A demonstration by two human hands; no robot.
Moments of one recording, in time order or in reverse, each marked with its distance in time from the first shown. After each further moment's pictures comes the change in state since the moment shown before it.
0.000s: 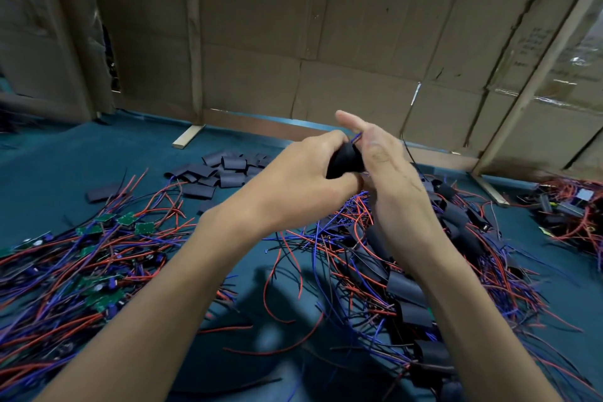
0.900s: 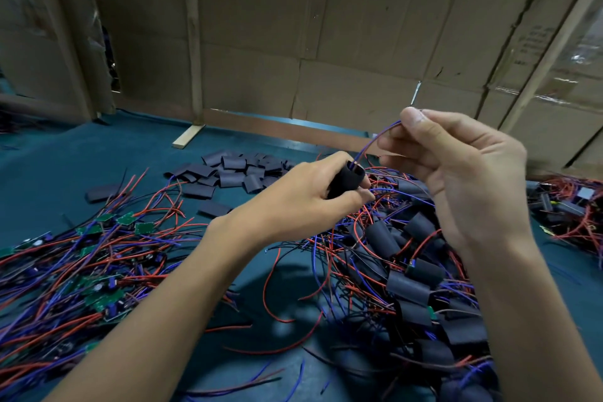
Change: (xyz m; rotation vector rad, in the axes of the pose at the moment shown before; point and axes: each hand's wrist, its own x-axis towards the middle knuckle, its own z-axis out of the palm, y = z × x) left_hand 0.001 -0.032 0.023 -0.150 -0.153 0.047; right_hand 0.000 -0.034 -0.043 0.248 0.249 -0.045
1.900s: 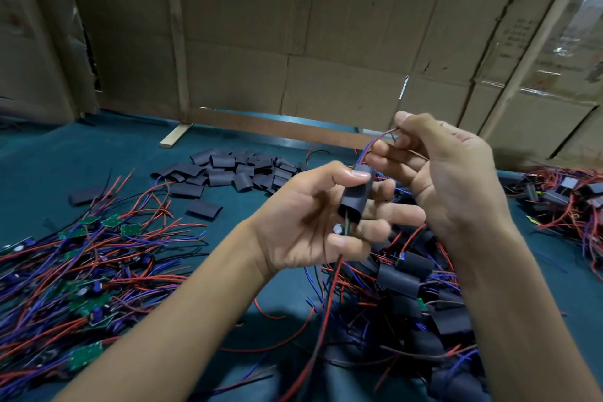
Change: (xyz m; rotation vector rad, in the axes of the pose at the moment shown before) left_hand -0.002 0.012 0.019 -1.716 -0.715 -0.289; right_hand 0.010 0.006 -0.004 0.121 0.097 0.221
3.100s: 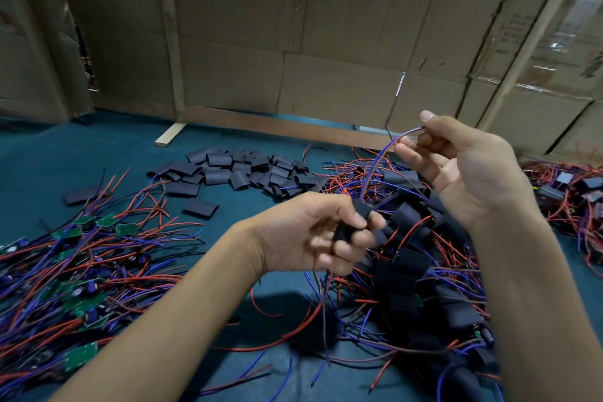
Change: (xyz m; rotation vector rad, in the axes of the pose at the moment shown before) left_hand 0.003 -0.008 -0.019 0.410 0.308 -0.146; right_hand 0.013 -0.013 -0.025 0.015 0.106 0.077
